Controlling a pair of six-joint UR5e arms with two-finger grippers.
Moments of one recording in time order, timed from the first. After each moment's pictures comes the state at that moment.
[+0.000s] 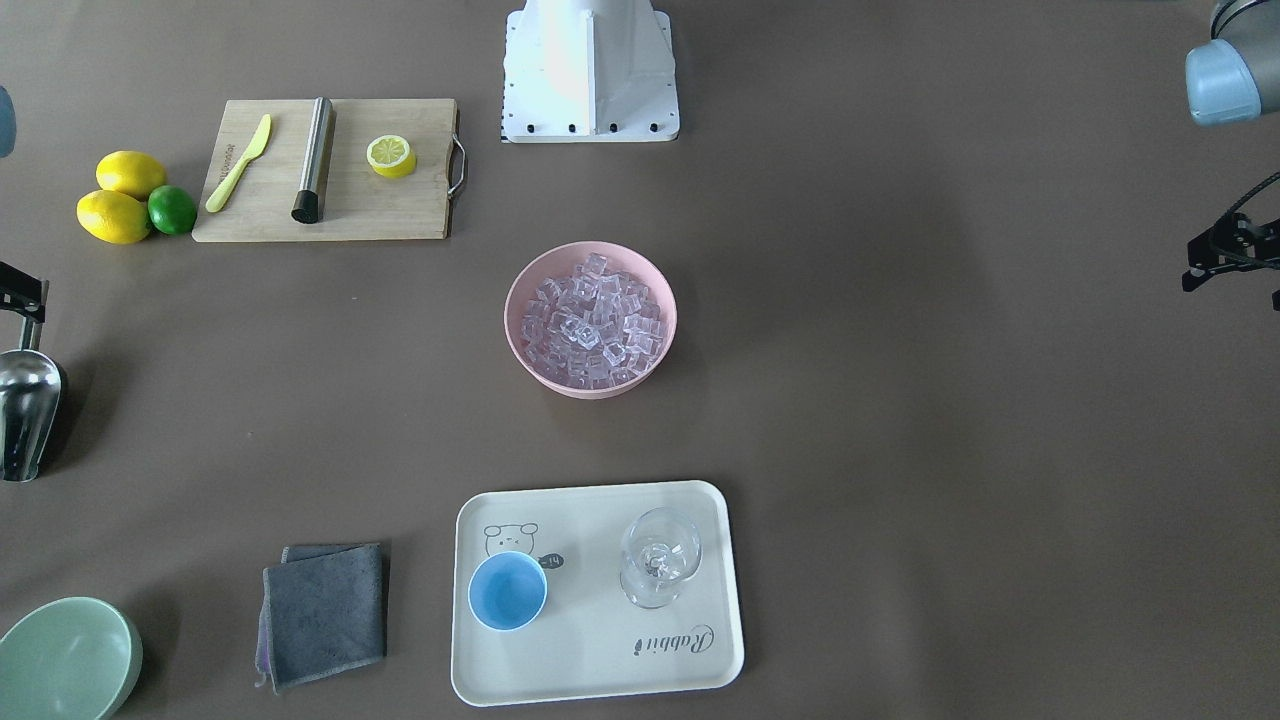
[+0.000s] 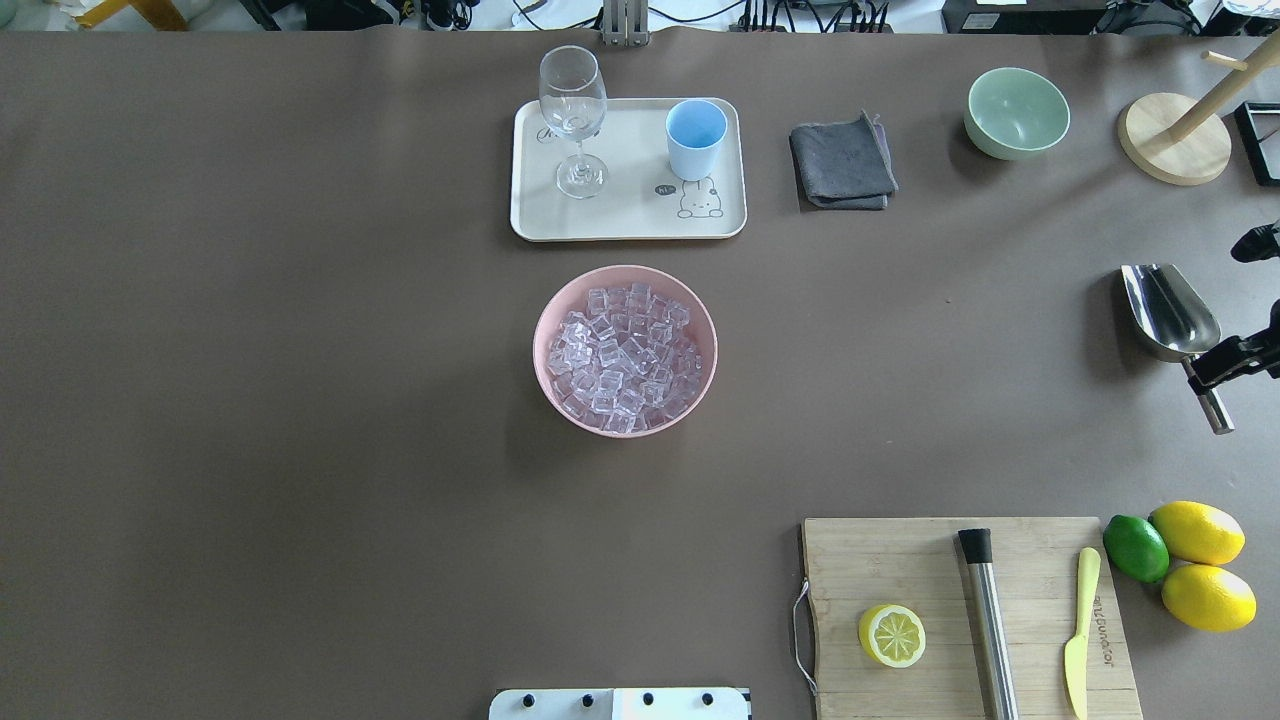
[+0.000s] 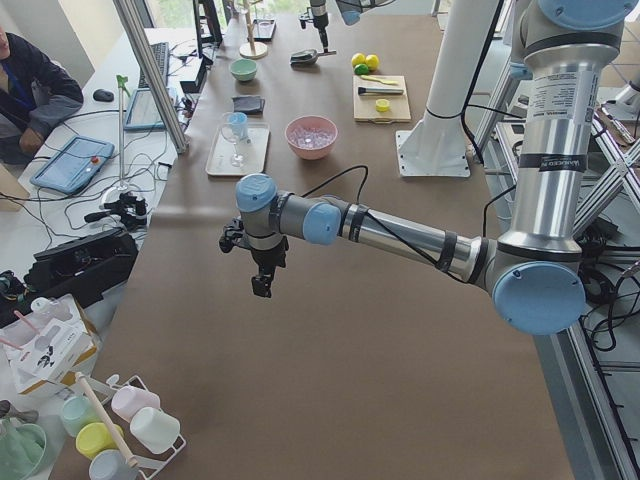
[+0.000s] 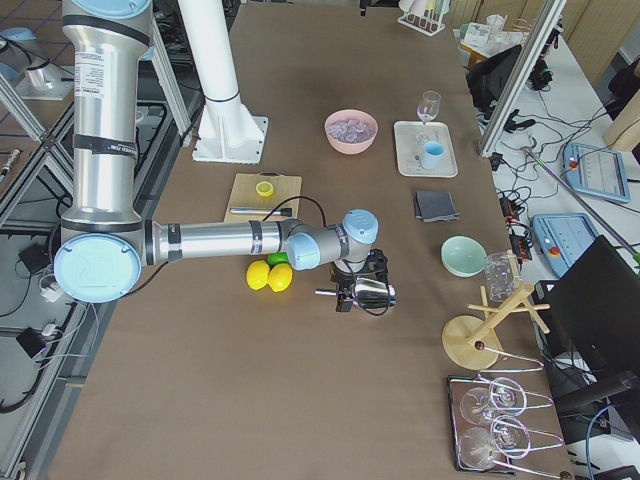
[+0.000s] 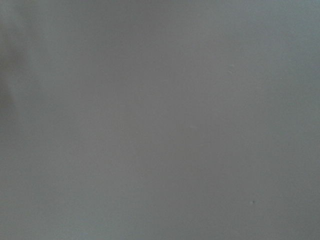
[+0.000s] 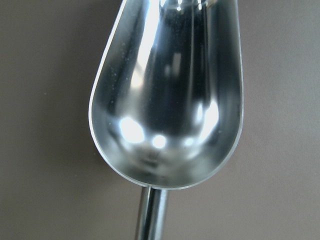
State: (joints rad) left arm -1.34 -1.63 -1.76 -1.54 -2.28 -0.03; right arm 1.13 -1.65 1.65 -1.37 2.26 0.26
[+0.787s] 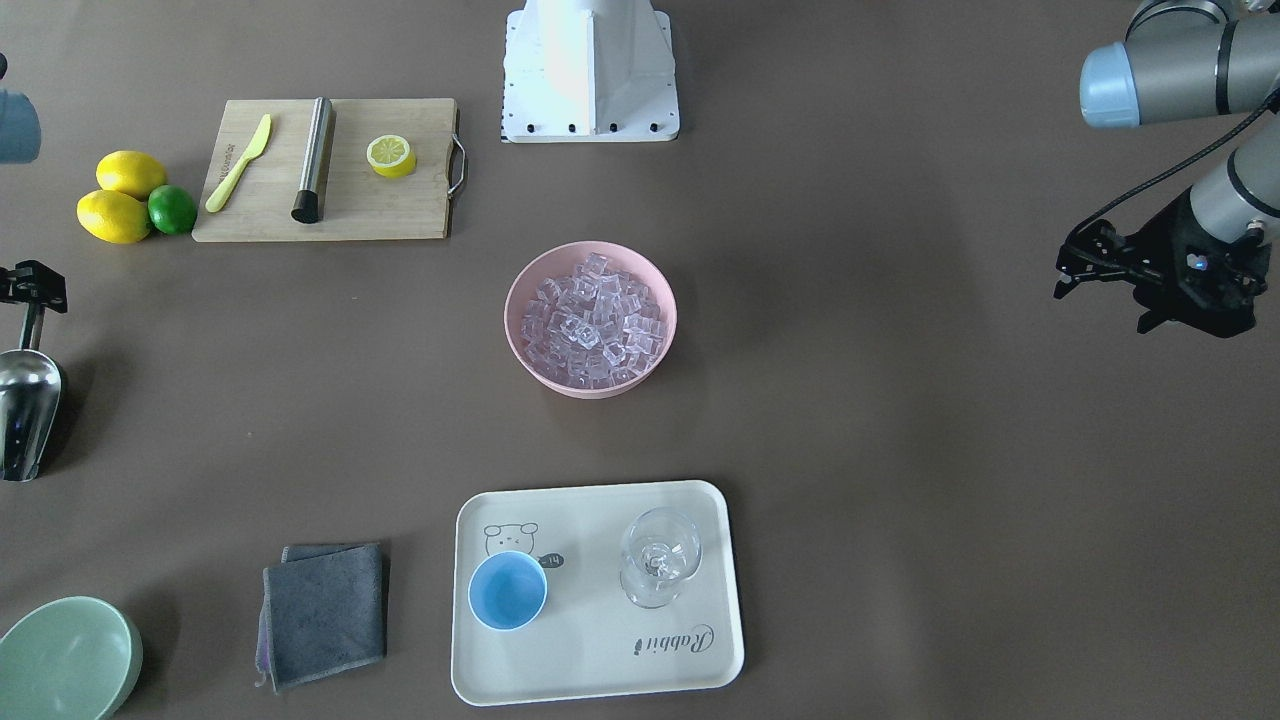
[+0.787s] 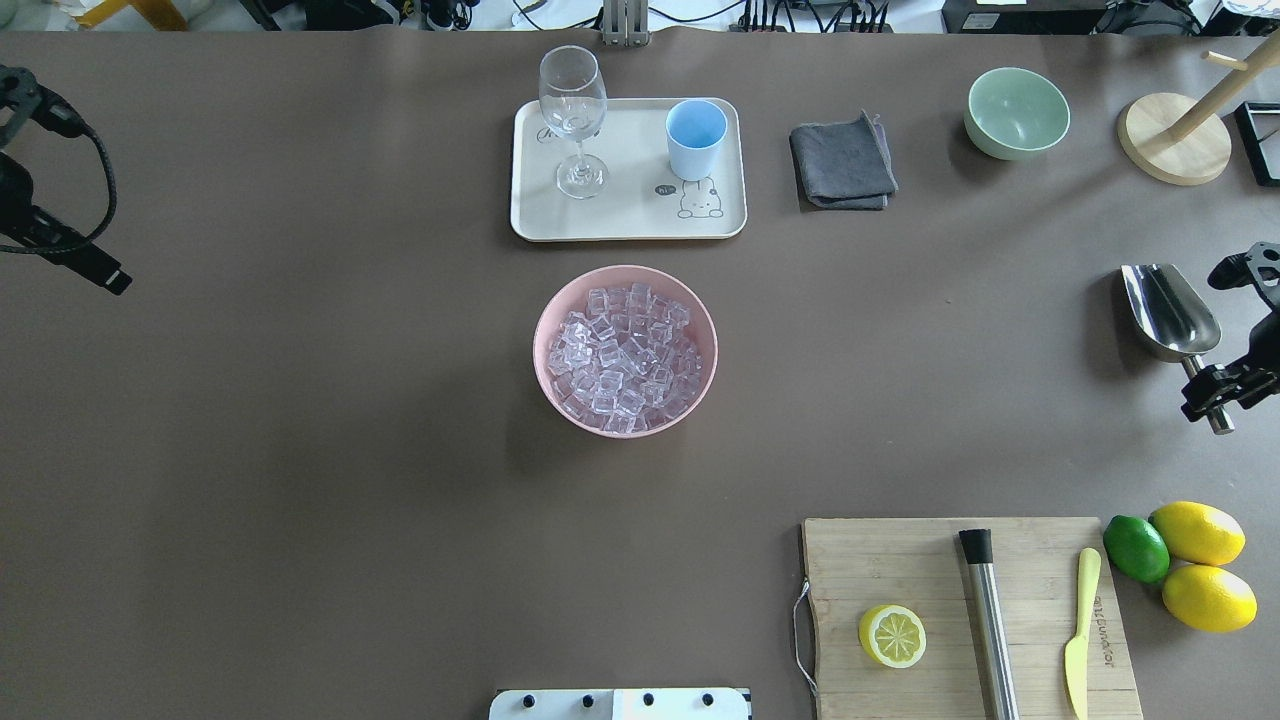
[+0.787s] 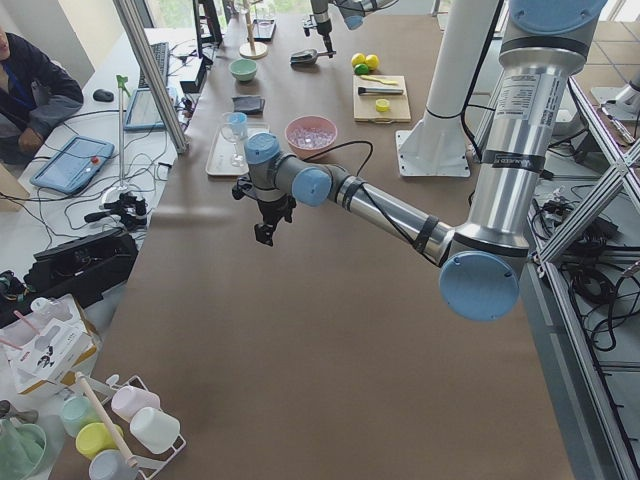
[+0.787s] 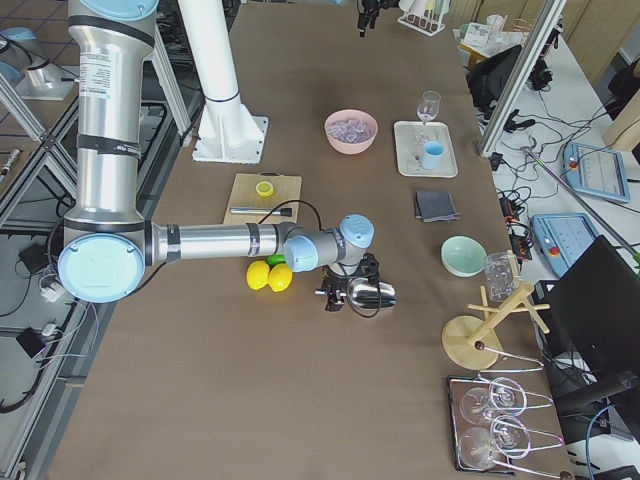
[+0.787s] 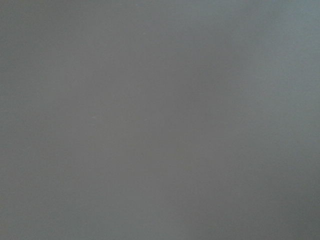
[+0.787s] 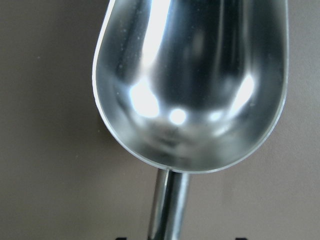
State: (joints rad) left arm -1.13 -1.74 -1.83 -1.56 -2.29 -0.09; right arm 1.08 -1.66 1.63 -1.38 2.27 0.27
